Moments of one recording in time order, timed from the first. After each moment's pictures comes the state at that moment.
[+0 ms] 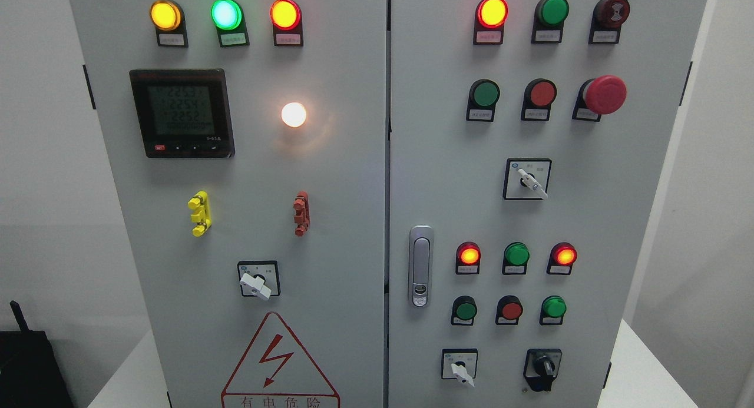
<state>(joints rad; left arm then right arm) 0.05 -0.07 -0.01 -0.11 0.03 -0.03 -0.03 0.21 0.04 0.12 -0.17 0.02 0.01 0.17</state>
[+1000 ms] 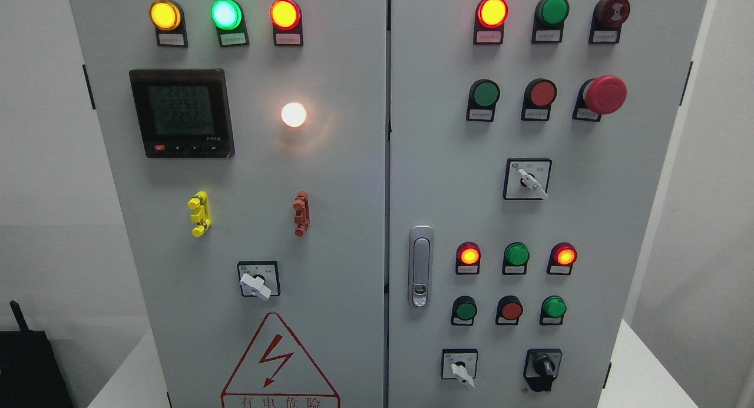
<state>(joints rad) 0.05 -0.07 -0.01 -0.11 0.03 -0.03 -0.03 0.25 0.04 0.11 -0.31 0.02 -0.02 0.11</state>
